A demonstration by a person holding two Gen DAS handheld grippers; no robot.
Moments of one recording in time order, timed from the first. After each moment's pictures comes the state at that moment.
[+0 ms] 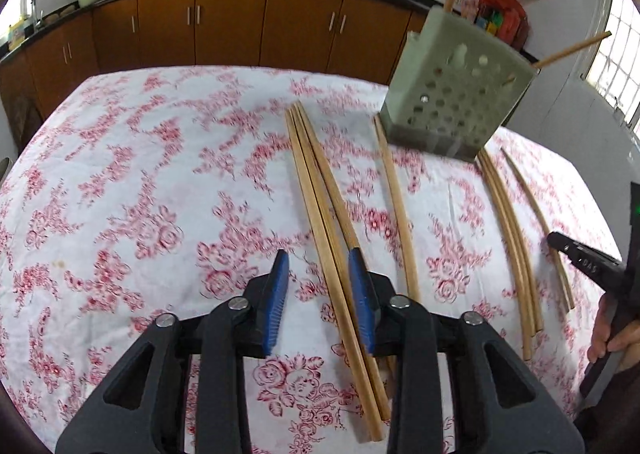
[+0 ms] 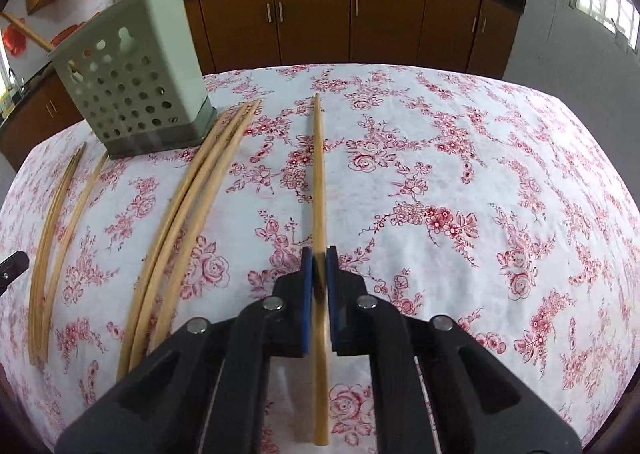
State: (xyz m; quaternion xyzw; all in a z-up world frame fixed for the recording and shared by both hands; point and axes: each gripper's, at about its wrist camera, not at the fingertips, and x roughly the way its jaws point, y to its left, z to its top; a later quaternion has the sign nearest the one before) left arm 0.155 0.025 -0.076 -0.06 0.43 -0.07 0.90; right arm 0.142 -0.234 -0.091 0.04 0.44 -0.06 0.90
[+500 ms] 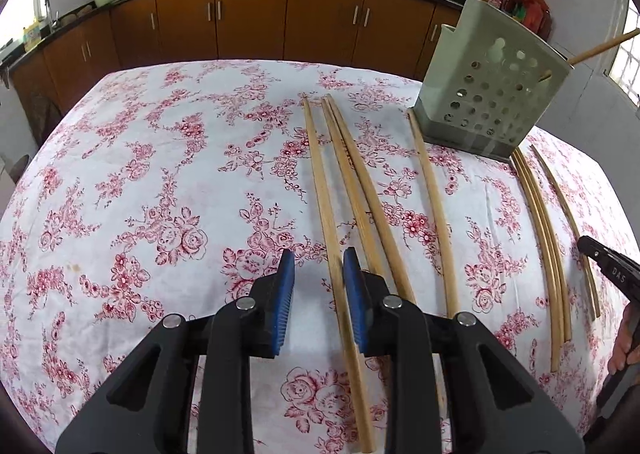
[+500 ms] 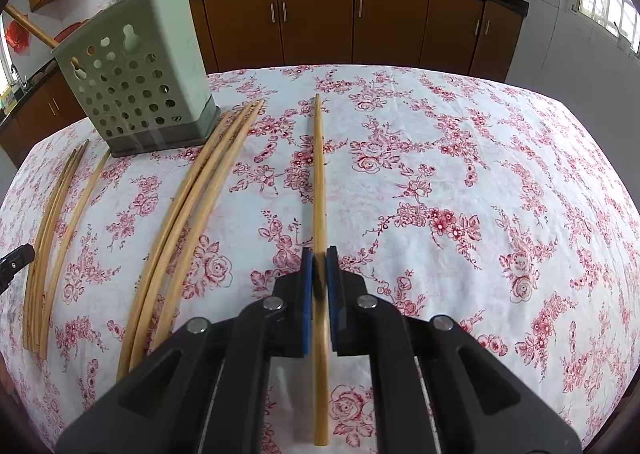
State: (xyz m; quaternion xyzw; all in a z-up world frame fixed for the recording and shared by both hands) left arm 0.166 0.031 -0.082 -0.05 0.44 -0.02 0.90; right arm 0.144 -0.233 -0.089 0.04 0.44 -0.05 0.90
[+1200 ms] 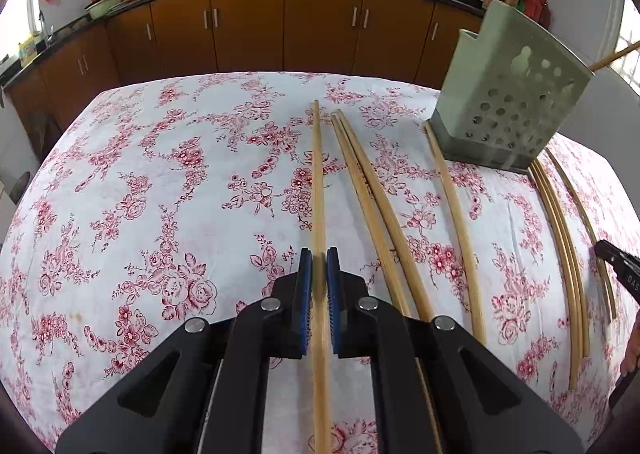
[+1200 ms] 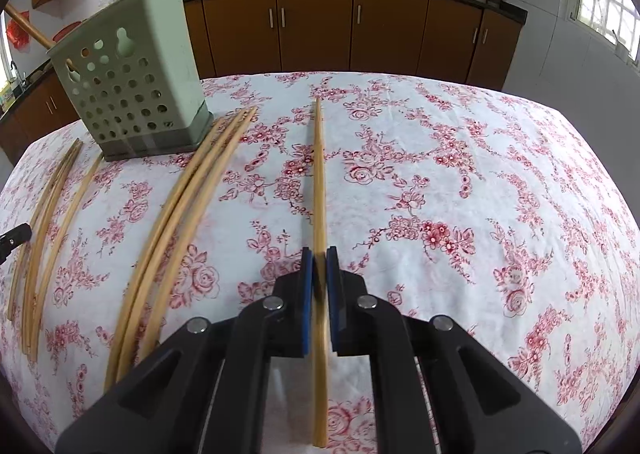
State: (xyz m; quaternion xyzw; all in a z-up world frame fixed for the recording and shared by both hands) left arm 0.192 0.040 -0.086 -0.02 0.43 -0.02 0.90; right arm 0.150 -0.233 -0.087 0.02 0.43 -0.06 0.90
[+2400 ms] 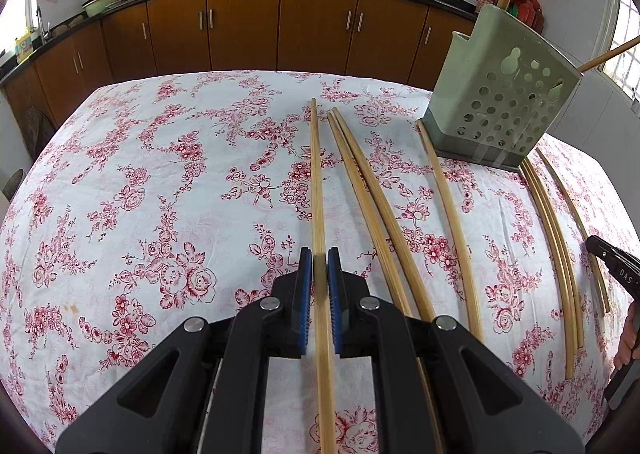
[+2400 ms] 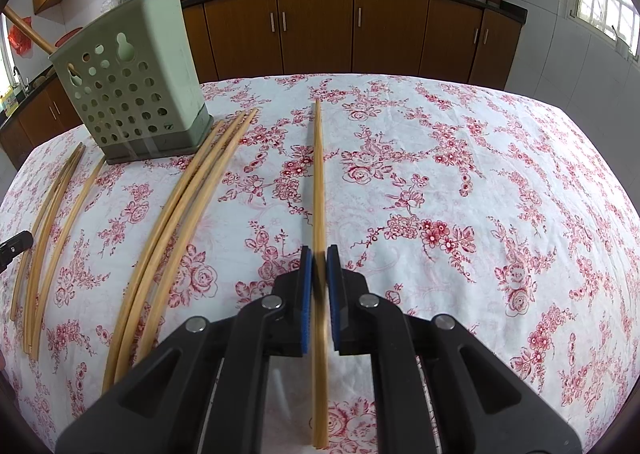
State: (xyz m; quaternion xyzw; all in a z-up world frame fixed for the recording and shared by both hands) left arm 0.183 0.045 -0.086 -0.04 0.43 -0.03 0.90; right arm 0.148 -0.239 -0.090 0.04 0.42 -0.05 0.90
